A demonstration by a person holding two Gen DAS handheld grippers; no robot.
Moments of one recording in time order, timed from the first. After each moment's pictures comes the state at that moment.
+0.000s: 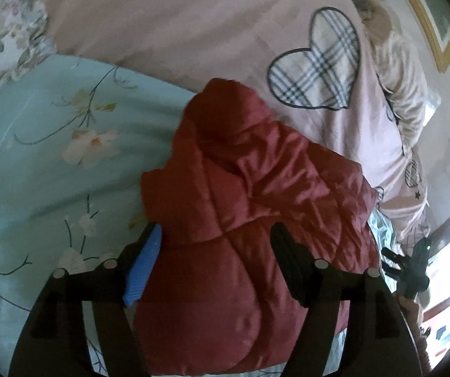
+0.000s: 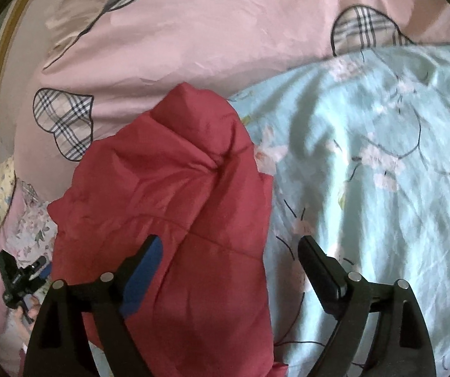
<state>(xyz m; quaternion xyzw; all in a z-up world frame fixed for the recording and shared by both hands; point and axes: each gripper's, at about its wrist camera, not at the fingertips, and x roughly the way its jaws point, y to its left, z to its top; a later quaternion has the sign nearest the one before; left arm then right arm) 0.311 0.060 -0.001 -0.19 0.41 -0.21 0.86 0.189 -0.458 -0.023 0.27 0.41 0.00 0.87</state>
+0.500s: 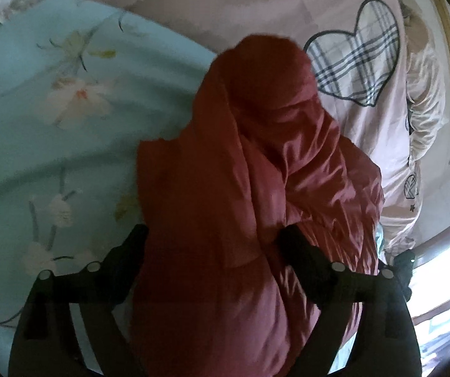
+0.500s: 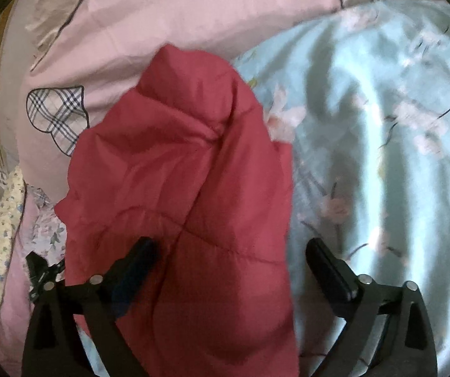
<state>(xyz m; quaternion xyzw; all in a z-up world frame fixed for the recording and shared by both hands) 0.351 0.048 -0.049 -0.24 0.48 -0.23 0.81 0.215 -0.449 -0.056 0.32 0.45 0.04 0.83</state>
